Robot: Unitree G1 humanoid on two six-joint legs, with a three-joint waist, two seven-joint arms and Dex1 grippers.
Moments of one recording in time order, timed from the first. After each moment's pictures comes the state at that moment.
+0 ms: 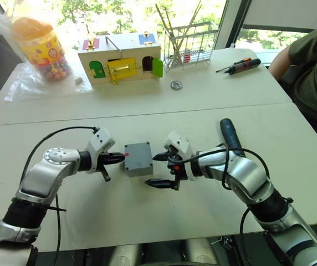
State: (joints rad) left arm -0.33 0.71 -0.10 -0.13 -0.33 0.68 -0.91; right arm -0.52 -0.49 0.44 -0.39 0.39 0.98 0.75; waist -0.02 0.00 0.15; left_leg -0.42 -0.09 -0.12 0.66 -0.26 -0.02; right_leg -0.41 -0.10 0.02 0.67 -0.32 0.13
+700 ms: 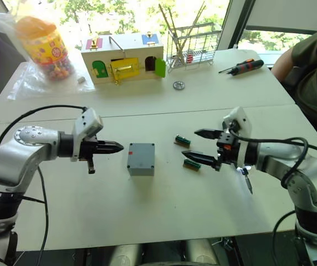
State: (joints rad) left arm -0.45 0.89 -0.01 -0.32 -0.56 0.83 -1.14; right arm -0.31 -0.69 -0.07 -0.53 0.58 0.99 0.75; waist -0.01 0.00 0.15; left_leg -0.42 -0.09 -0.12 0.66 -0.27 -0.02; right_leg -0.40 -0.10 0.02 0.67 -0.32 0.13
